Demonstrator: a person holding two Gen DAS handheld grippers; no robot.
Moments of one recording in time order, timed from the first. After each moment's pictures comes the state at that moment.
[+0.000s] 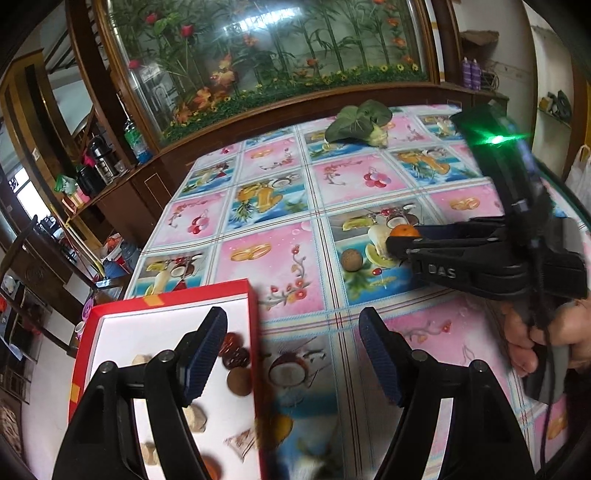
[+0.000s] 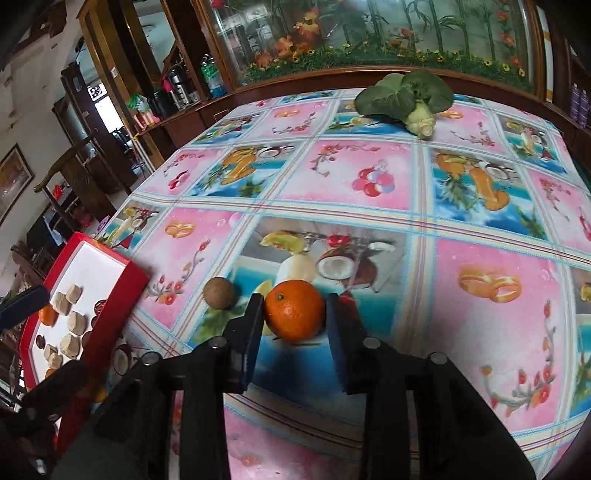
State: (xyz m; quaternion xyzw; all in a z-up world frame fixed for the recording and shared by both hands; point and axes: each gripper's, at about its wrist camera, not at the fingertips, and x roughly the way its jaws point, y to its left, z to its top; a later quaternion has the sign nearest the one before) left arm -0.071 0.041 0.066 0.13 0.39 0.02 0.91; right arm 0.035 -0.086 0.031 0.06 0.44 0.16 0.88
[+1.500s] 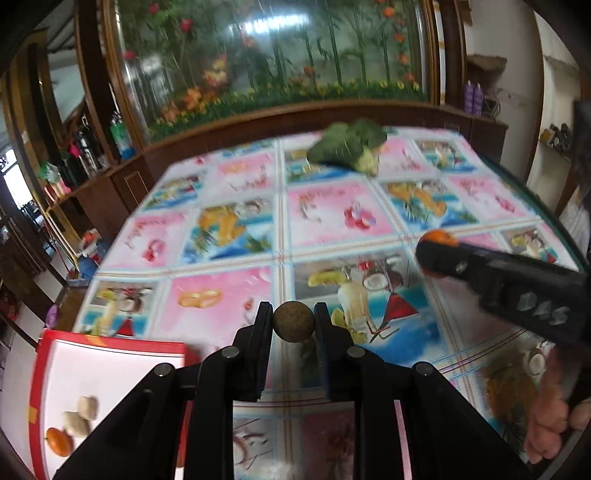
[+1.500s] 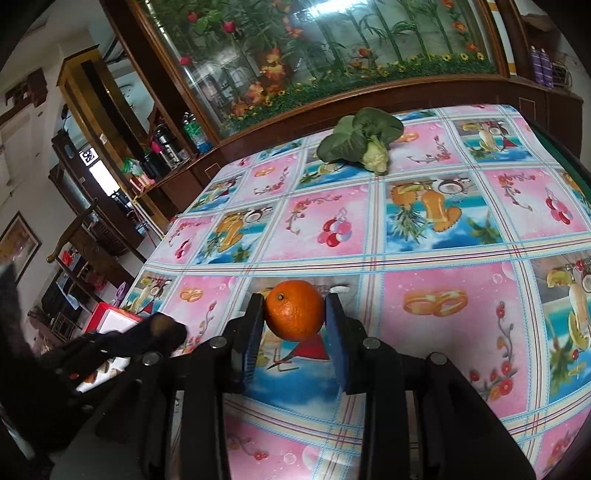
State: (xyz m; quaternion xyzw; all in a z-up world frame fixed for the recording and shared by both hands) left arm -0.021 0.019 0.069 0.07 0.37 0.00 0.93; right arm 0.026 -0.129 0.070 0.15 0.38 0.15 0.90
